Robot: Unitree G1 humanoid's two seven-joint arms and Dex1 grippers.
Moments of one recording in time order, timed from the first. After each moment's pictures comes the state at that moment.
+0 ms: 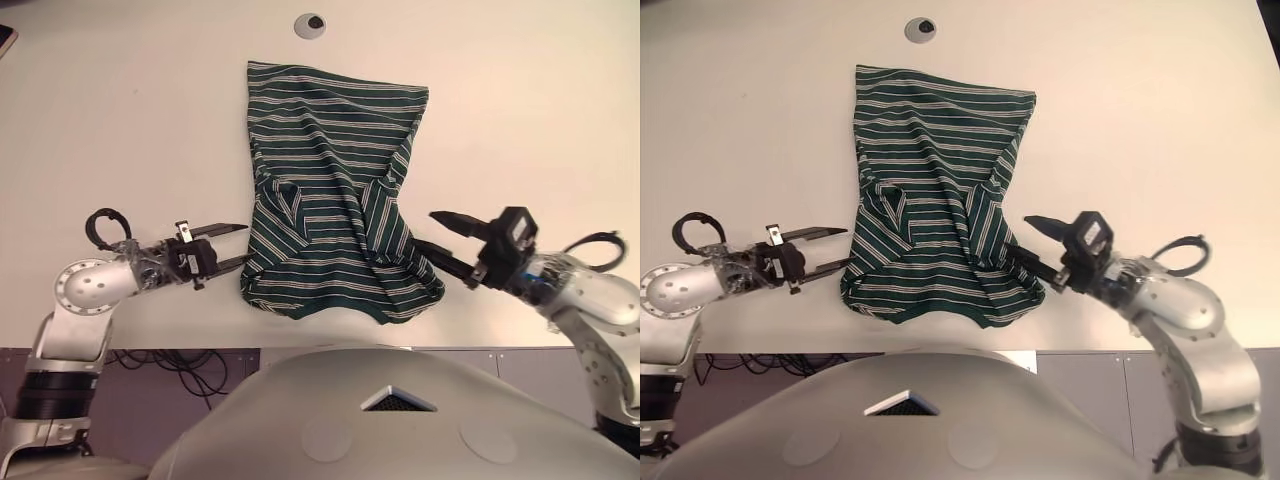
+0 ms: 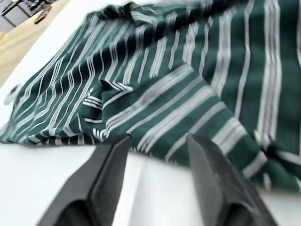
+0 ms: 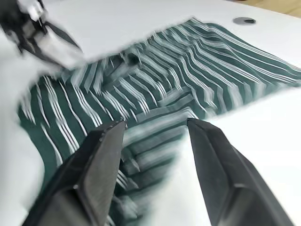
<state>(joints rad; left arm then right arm) 0.41 0.84 0.06 -0.16 -0.02 -0.38 -0.97 0.56 -0.74 -0.15 -0.75 0.33 0.41 0.79</state>
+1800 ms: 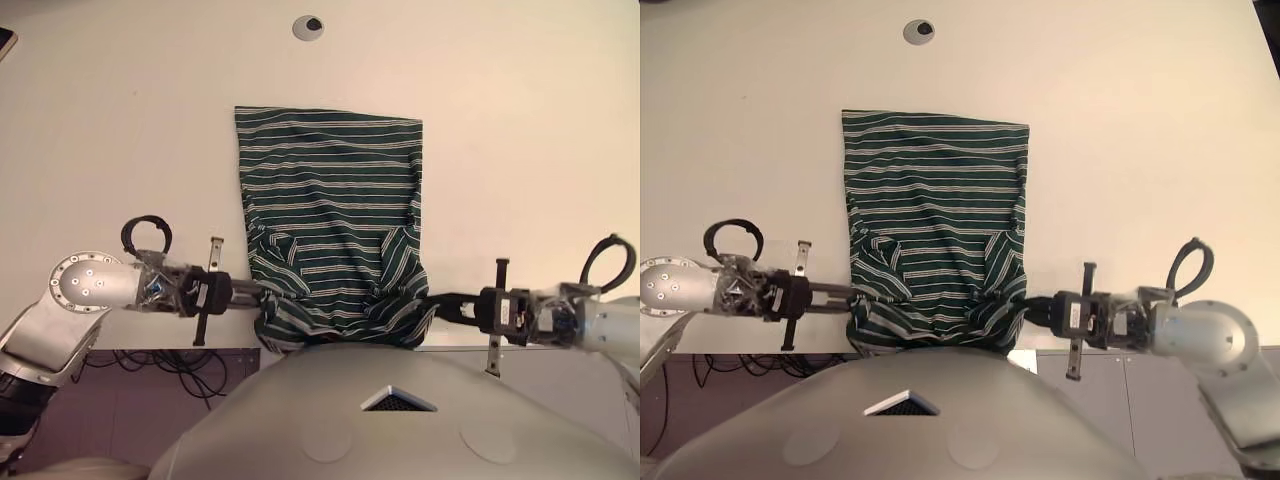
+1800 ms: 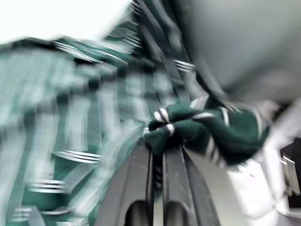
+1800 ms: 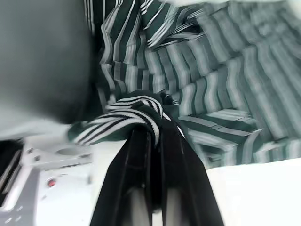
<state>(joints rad) 0.33 1.06 -0.14 -0.42 -0.42 -0.09 -1.06 0.59 -0.95 -0.09 -0.82 0.35 0.27 0.96</state>
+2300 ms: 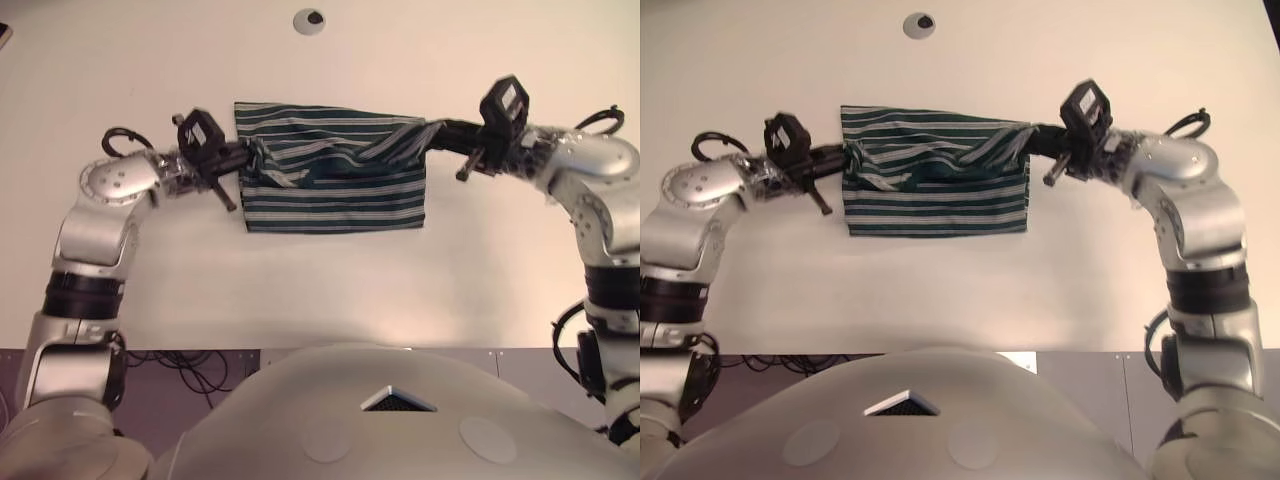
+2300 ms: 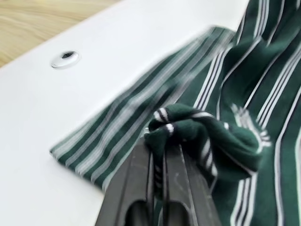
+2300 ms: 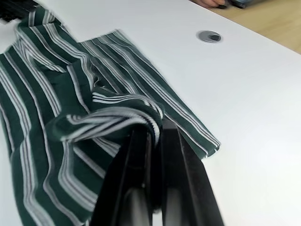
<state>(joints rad) -0.22 0.67 -0.15 0.04 -0.32 0.32 -0.78 -0.31 -0.63 0.14 -0.05 0.34 0.57 0.79</state>
